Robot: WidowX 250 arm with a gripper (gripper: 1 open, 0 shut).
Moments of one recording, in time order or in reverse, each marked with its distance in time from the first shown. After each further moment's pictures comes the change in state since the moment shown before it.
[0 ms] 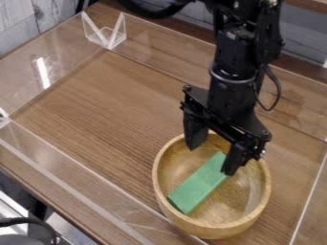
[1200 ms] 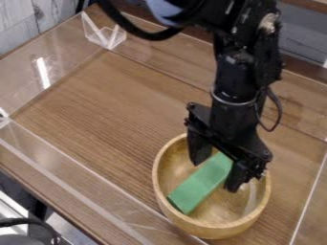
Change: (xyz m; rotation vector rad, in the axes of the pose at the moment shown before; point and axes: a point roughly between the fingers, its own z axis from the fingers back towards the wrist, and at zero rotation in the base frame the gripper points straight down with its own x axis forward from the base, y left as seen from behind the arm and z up) arm -0.002 -0.007 -0.014 -0.019 -0.026 -0.031
